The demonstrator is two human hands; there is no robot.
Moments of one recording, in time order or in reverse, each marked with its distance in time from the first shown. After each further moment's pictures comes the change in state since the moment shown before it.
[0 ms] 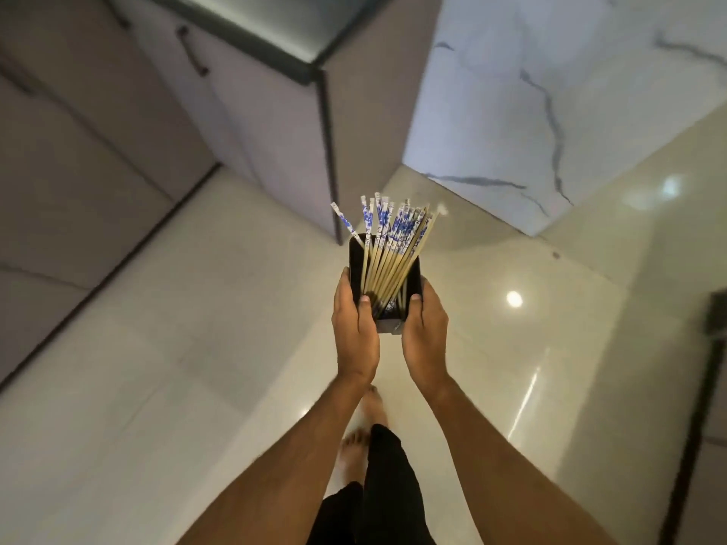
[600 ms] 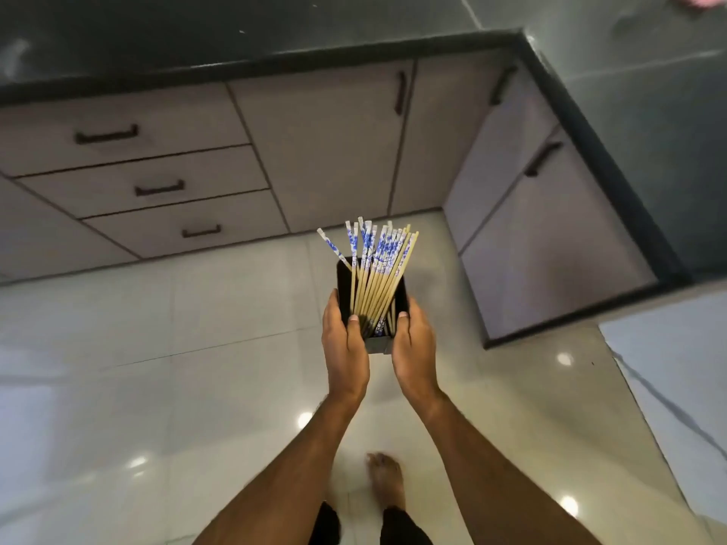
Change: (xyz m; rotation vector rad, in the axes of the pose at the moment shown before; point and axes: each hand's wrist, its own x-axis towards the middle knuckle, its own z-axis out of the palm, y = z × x) left_hand 0.102 -0.021 -0.327 -0.108 0.801 -0.098; right_hand -0.052 -0.150 0.339 -0.105 -0.779 -0.289
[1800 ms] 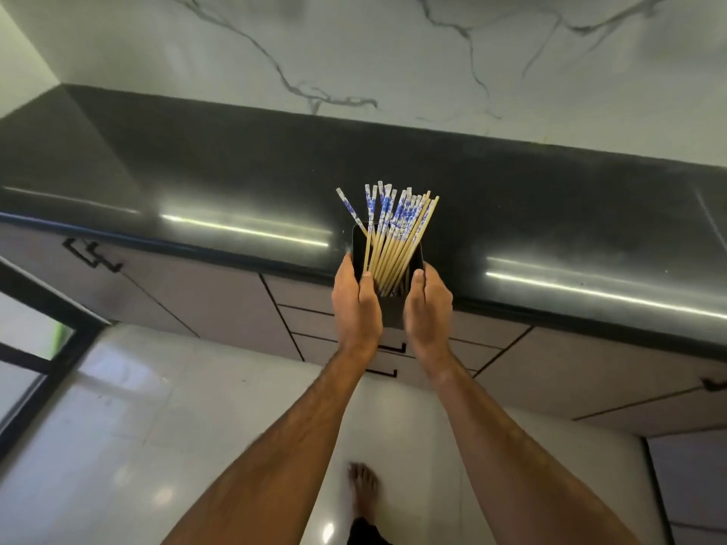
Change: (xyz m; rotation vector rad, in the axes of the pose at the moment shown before) left_hand 0.536 0.142 -0.432 -0.107 0.352 0.174; right_hand 0.243 -0.402 0.564 0.044 -0.217 -0.351
